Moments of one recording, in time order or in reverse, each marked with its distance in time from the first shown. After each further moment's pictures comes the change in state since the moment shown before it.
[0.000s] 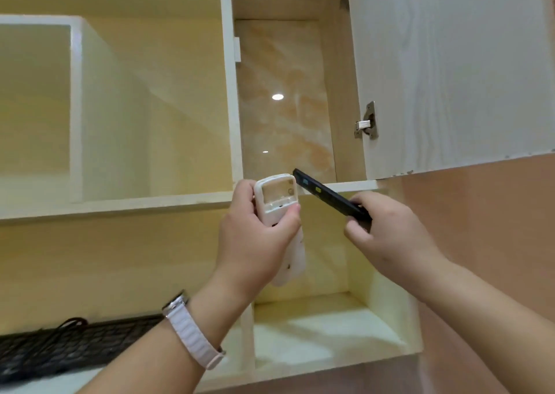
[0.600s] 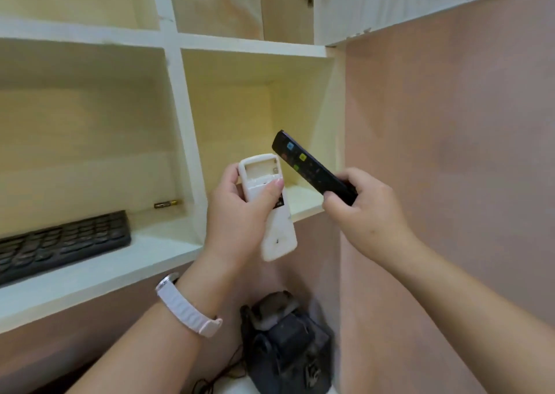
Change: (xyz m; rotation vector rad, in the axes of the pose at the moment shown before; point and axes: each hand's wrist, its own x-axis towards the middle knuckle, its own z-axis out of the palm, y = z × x) left_hand -0.109 -0.083 0.002 -0.434 -0.363 -0.422; right_hand -0.147 -0.039 0.022 0.057 -0.039 0.538
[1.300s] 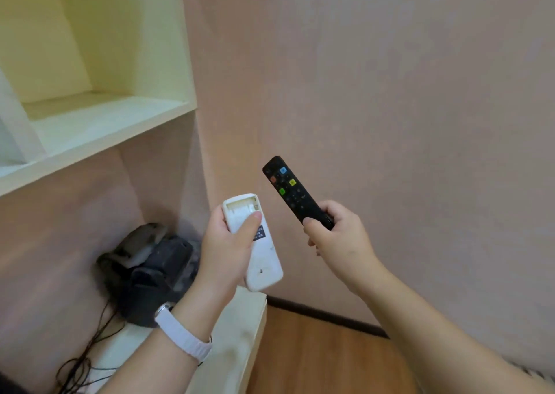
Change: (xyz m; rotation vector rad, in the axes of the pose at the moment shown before) left_hand -0.165 -0.092 0.033 -0.304 -0.604 -0.532; right_hand -0.230 -0.004 -0.018 -0.156 0.330 0.706
